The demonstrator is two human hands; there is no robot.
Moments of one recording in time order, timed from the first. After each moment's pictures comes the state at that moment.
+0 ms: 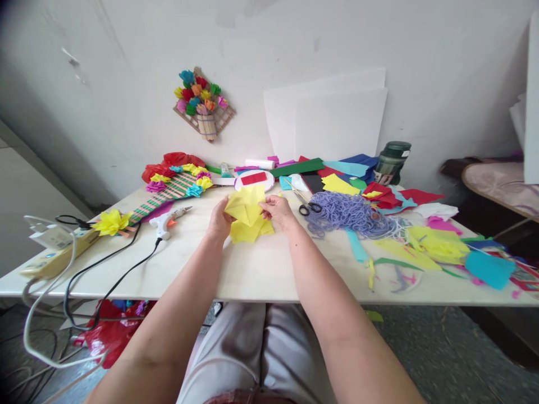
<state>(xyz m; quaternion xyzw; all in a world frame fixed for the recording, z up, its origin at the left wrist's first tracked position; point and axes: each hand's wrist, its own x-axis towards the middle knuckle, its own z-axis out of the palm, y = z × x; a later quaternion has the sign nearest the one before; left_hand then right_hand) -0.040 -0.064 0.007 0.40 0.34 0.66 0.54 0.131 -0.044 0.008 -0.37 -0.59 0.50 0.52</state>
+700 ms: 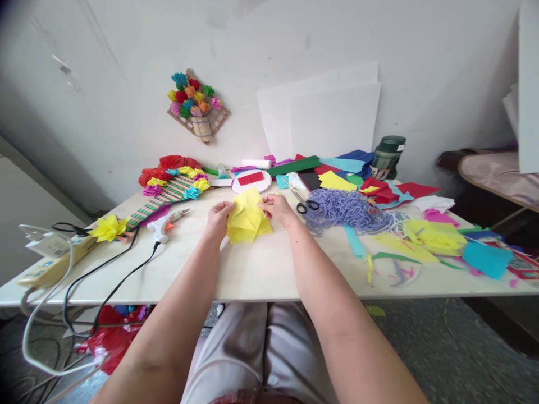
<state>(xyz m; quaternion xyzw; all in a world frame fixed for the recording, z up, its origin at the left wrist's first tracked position) -0.044 -0.060 -0.001 0.45 0.39 0.64 0.49 0.140 -0.044 0.011 -0.36 -0.62 0.49 0.50</state>
